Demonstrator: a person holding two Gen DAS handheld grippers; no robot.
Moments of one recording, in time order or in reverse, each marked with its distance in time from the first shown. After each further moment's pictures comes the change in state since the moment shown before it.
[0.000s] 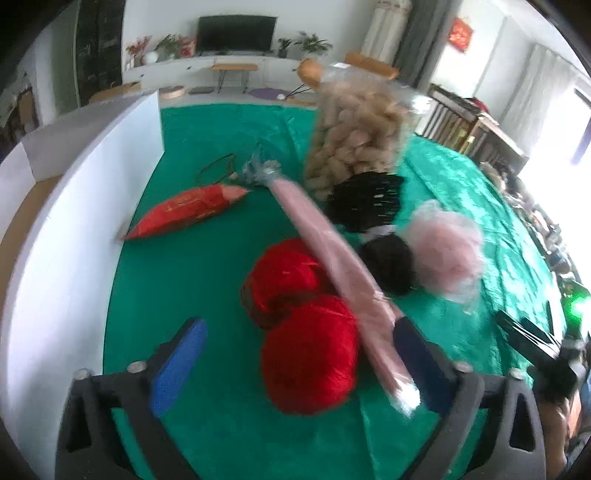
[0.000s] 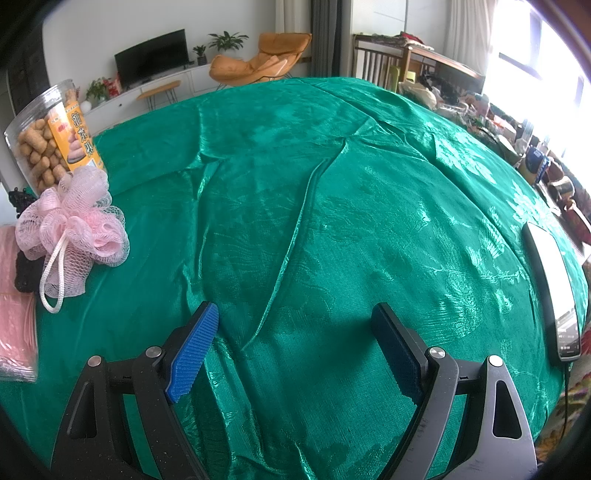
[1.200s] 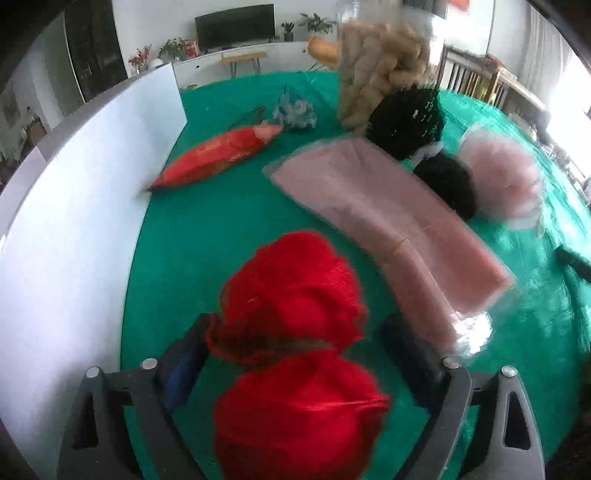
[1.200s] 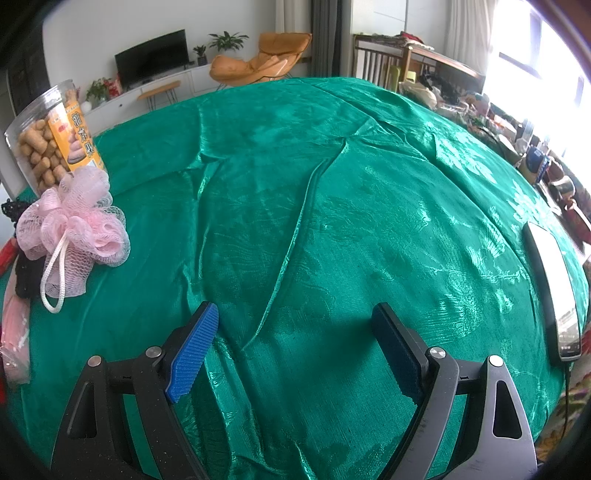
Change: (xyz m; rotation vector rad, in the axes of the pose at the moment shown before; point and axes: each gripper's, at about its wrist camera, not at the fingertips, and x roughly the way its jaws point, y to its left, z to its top) left arm 0.021 0.013 -0.047 0.119 0.042 0.175; right arm 0.000 0.000 0.000 0.001 0.000 -0.001
